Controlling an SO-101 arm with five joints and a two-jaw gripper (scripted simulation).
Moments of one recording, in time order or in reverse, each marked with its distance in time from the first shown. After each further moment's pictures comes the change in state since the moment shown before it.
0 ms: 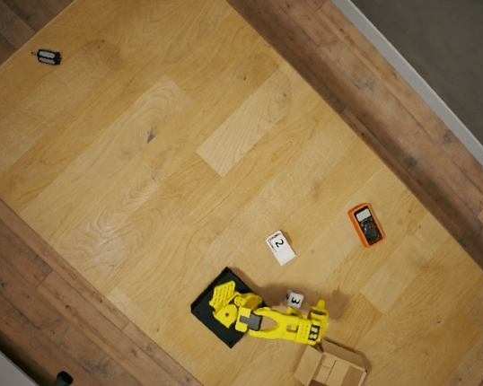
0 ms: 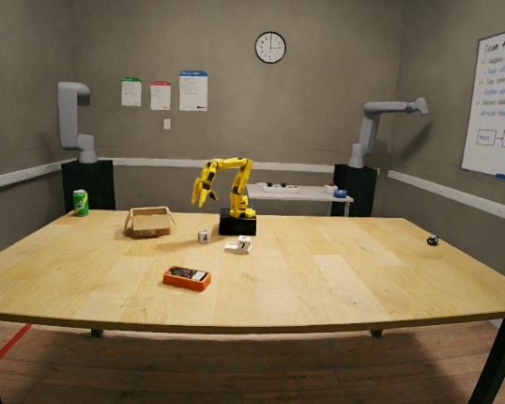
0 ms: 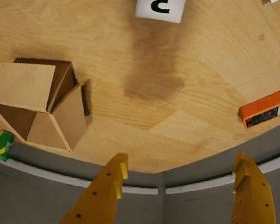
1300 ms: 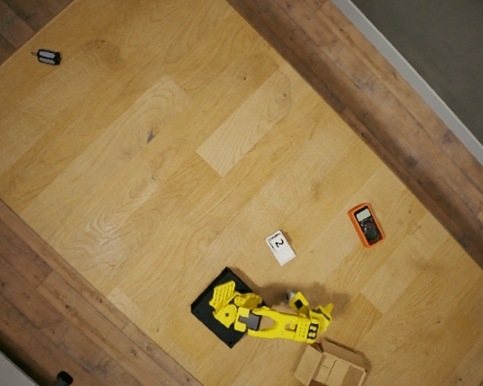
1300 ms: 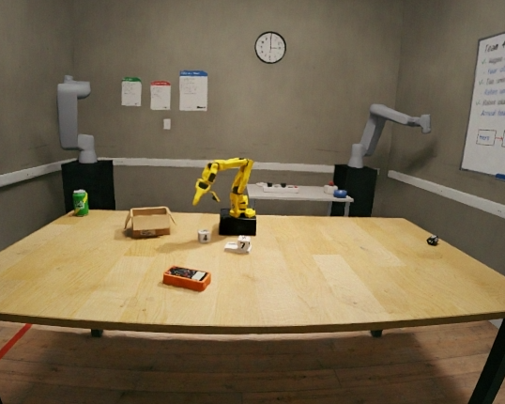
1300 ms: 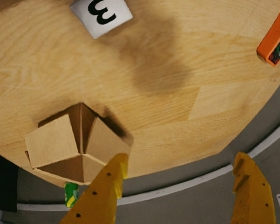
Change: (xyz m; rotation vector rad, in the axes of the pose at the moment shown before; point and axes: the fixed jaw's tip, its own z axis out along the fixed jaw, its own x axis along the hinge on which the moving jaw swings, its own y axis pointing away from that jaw) arm -0.007 -0.004 0.002 0.008 0.004 0.588
